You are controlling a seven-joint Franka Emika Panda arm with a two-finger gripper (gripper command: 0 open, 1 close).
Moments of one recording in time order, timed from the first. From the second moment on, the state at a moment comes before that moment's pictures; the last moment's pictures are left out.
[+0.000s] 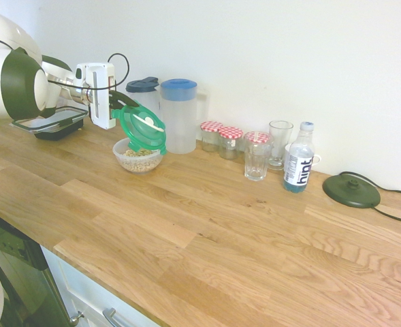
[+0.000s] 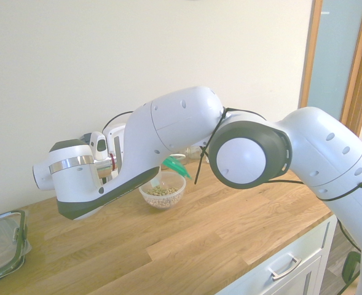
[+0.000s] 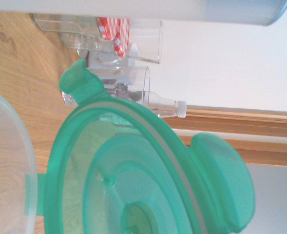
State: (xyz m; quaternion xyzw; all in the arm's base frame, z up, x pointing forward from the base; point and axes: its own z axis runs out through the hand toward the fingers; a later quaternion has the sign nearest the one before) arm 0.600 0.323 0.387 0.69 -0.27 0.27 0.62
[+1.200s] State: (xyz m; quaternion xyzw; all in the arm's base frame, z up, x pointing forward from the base) arm 0.601 0.341 0.369 0.70 -0.25 0.27 0.62
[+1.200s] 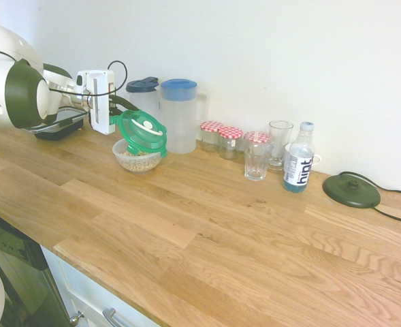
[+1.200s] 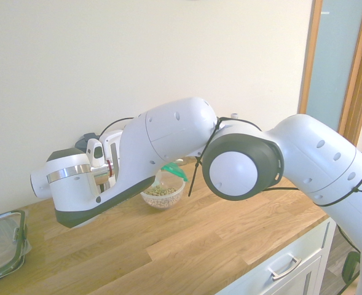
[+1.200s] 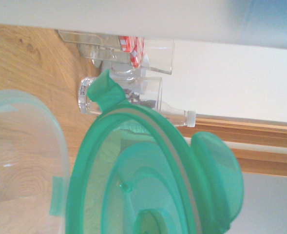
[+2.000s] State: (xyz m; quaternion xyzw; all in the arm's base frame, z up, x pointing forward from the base) arm 0.580 0.372 0.366 0.77 -0.24 0.20 0.56
